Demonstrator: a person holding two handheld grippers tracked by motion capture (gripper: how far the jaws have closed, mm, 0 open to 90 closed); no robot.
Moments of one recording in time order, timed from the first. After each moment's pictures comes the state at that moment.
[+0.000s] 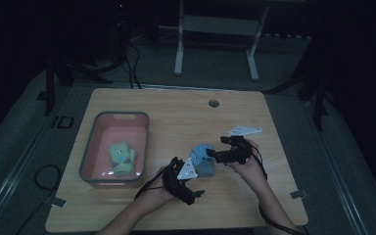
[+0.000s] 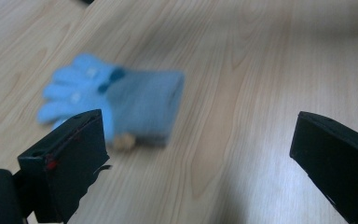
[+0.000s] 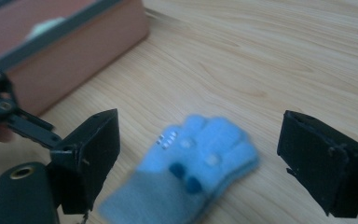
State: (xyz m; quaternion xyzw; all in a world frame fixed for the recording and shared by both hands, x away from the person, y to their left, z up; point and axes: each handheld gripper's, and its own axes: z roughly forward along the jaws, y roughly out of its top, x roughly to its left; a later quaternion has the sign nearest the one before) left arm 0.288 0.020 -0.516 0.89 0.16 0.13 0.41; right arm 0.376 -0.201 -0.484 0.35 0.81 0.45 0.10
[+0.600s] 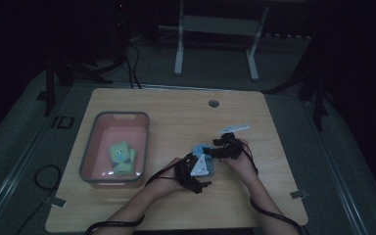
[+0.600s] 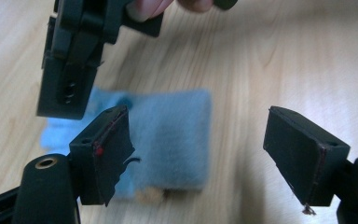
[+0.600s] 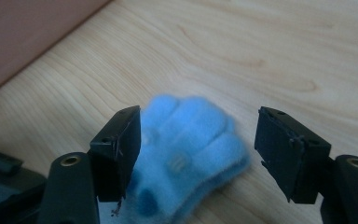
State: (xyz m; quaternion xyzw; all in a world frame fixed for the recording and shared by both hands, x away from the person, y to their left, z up) left arm 0.322 -0.007 -0.539 0.91 0.09 0.17 0.38; right arm 0.416 -0.192 -0.534 0.37 0.83 0.40 0.06
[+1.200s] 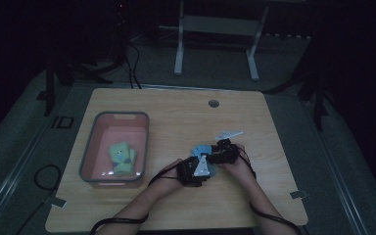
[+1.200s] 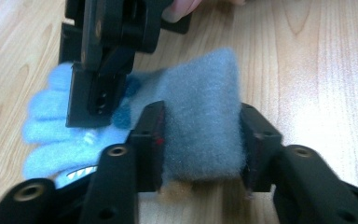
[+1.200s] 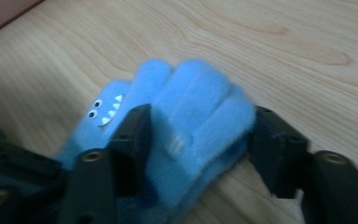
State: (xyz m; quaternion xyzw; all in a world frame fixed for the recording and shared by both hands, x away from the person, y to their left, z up) left arm 0.331 -0.013 -0.555 0.91 0.08 0.17 0.36; right arm 0.410 -0.186 -0.553 0.35 0.85 0.38 0.07
